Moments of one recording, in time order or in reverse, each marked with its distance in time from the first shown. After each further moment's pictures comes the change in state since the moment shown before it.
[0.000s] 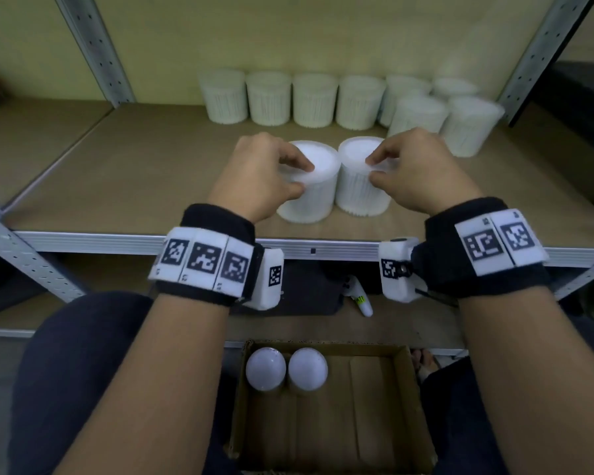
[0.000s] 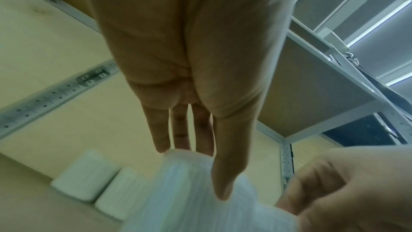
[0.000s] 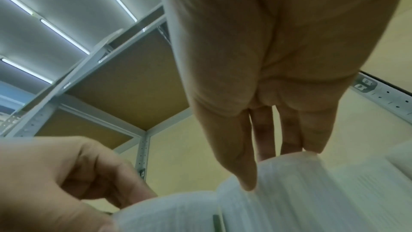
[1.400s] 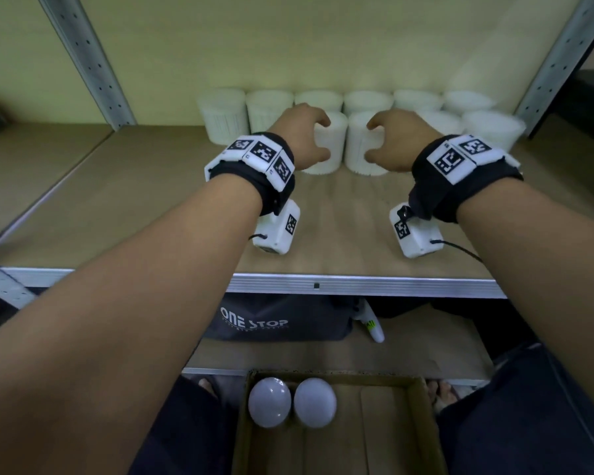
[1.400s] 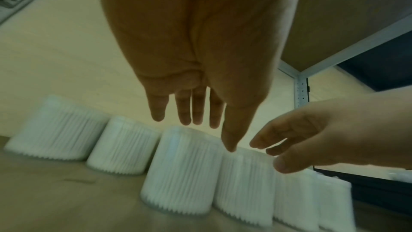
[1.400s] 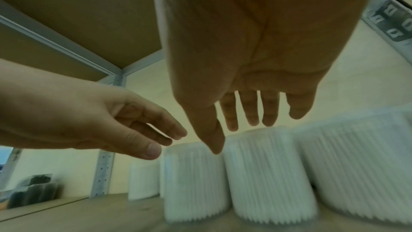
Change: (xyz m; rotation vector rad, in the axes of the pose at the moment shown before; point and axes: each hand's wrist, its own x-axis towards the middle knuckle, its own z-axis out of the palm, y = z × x) left_hand 0.143 -0.009 0.036 0.181 -0.149 0.039; right_hand 0.120 0.012 0.013 -0.192 -0.096 -0.056
